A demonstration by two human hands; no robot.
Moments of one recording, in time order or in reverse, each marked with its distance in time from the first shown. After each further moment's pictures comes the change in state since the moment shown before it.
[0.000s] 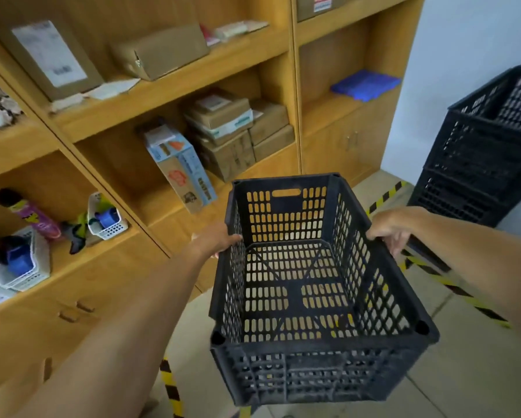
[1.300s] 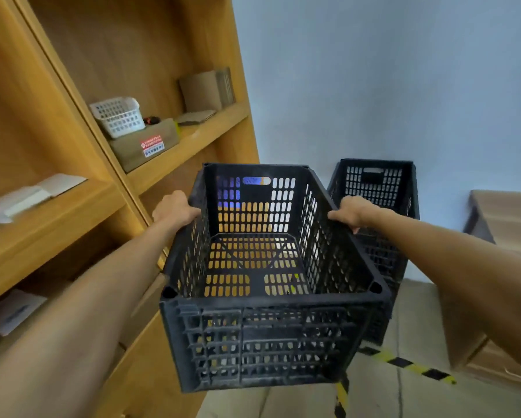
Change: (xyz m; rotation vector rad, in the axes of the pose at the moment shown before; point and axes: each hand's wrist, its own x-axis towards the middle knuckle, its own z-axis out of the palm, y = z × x) left_hand 0.342 0.447 -0.260 -0.061 0.375 0.492; right_hand 0.097 0.034 -0.413 0.210 0.768 -0.026
